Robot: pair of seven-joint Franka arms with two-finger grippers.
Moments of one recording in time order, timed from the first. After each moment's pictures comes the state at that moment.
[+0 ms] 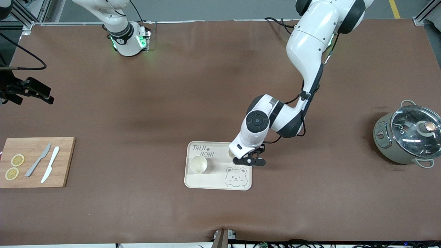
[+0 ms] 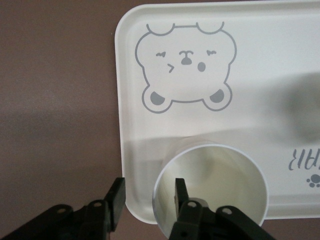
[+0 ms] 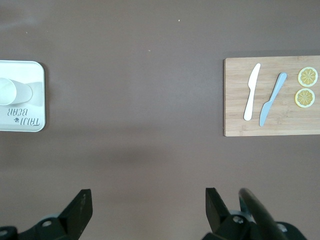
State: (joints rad) left arm -0.58 0.87 -0.01 -1.28 0.02 2.22 -0.51; right arm -0.14 0.06 0.14 -1.48 0.00 1.57 0.00
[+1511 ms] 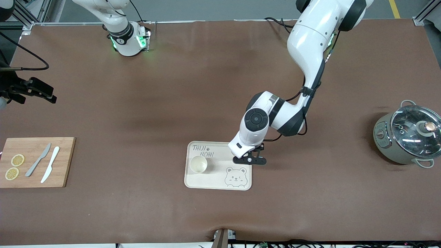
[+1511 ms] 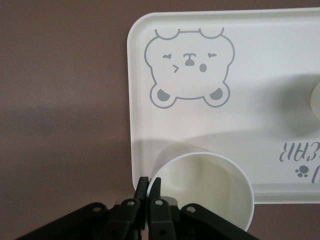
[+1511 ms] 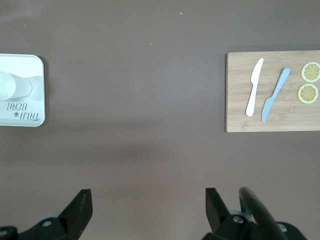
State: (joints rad) left arm -0.60 0.83 0.01 -1.24 0.02 2.10 -0.53; right arm -0.14 0.06 0.14 -1.48 0.00 1.55 0.00
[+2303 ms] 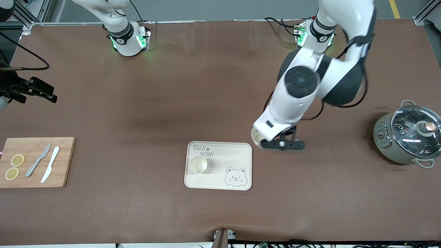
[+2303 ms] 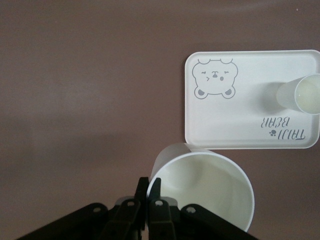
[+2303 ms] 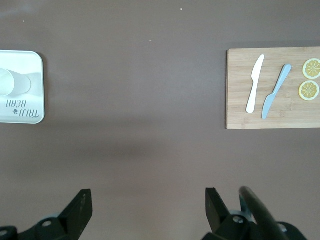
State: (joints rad) left arm -0.51 0.49 0.02 -1.23 0.02 1.75 -0.43; right arm -0.14 0.06 0.14 -1.48 0.00 1.54 0.00
